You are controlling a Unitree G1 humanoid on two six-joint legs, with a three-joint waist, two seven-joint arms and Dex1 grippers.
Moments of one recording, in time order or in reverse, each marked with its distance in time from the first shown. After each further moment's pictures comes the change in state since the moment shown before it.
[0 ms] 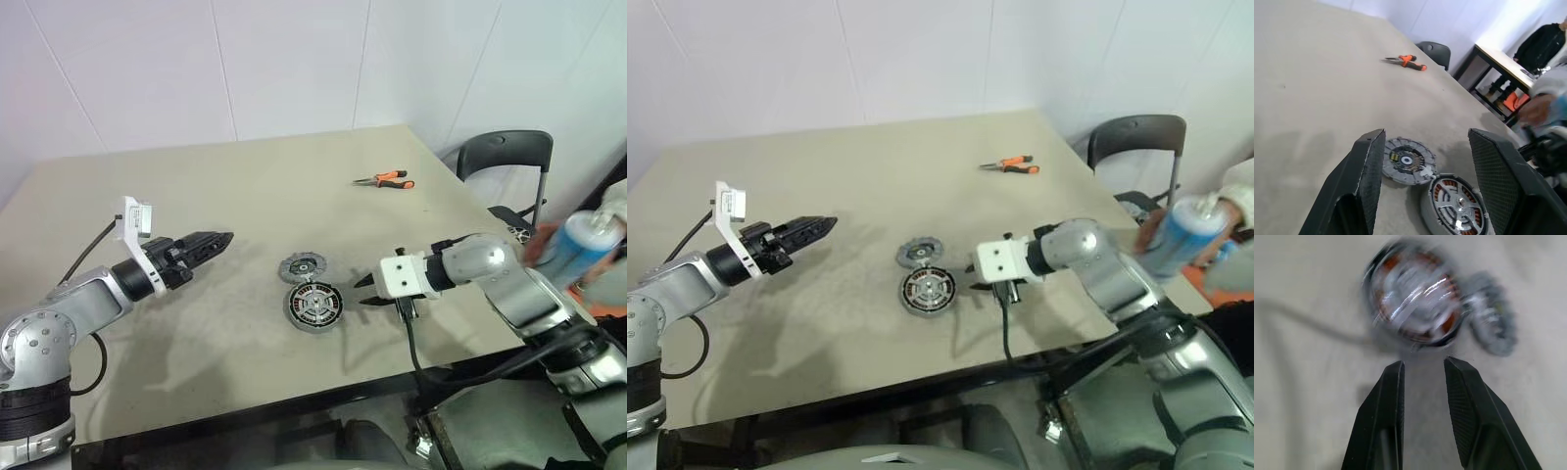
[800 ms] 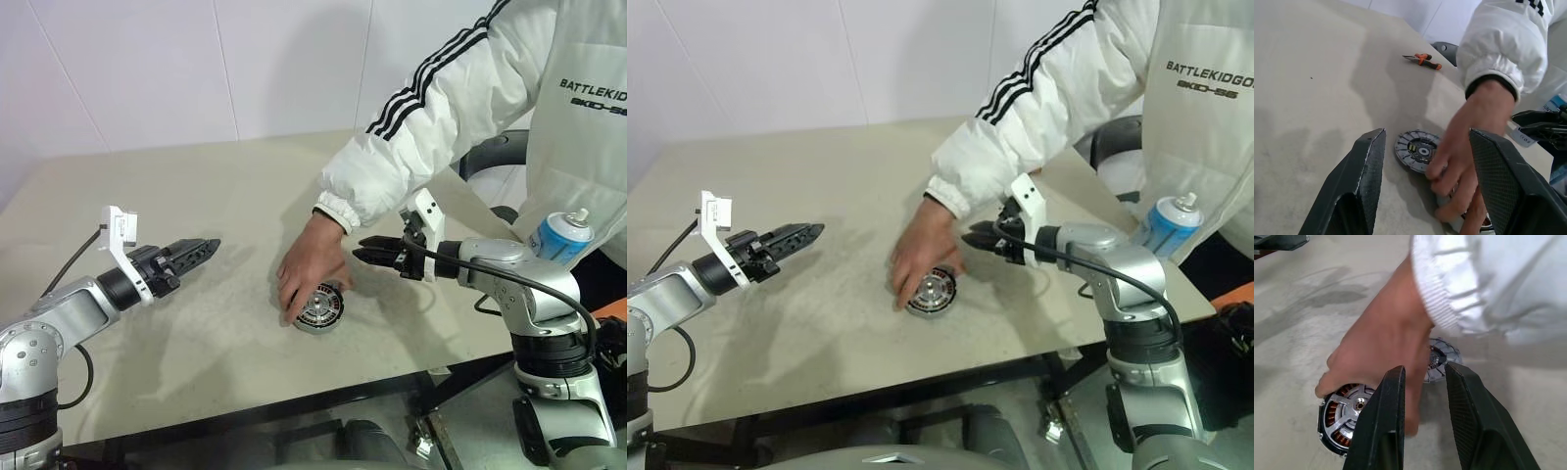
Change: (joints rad) left arm 0.072 0.039 0.054 0.014 0.008 -0.024 -0.037; right arm 0.136 0.267 -0.500 -0.291 0.481 1.124 -0.405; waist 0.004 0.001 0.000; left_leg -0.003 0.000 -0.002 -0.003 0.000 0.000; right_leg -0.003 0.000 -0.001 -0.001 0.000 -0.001
